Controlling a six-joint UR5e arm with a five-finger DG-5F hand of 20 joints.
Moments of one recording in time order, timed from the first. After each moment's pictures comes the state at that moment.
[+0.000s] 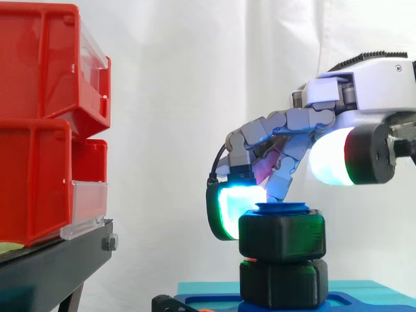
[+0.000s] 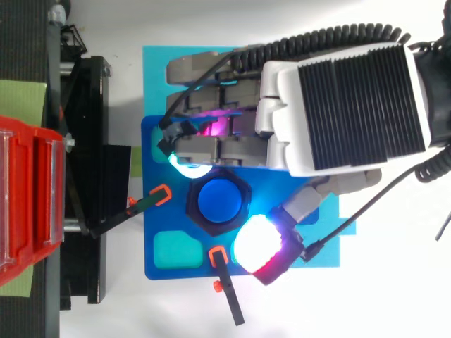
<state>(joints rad) 0.05 -2.23 -1.10 -3.01 -1.81 -1.52</state>
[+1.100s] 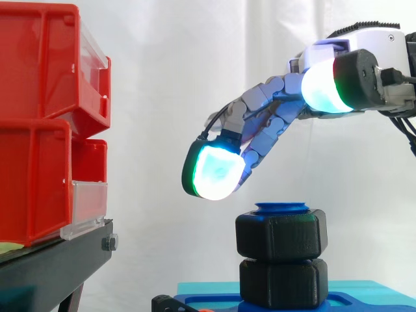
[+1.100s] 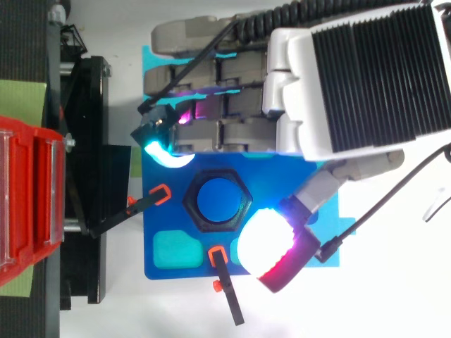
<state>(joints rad) 0.03 -2.23 -1.03 -3.08 -1.86 -1.54</state>
